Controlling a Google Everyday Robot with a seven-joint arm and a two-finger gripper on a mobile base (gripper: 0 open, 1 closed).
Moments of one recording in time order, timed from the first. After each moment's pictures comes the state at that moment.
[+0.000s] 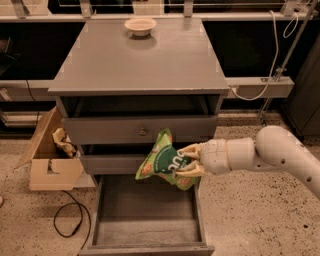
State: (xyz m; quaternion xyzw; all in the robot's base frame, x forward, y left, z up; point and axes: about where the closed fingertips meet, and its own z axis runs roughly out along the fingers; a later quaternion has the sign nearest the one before) arm 0.509 -0.057 0.703 -0.65 0.55 0.24 0.47
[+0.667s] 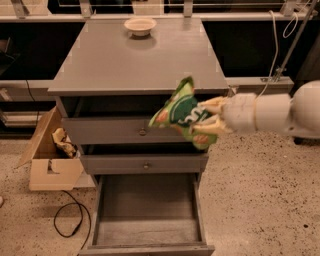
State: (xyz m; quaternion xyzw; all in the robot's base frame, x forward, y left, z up) arm 0.560 -0.100 0.832 -0.61 0.58 0.16 0.52
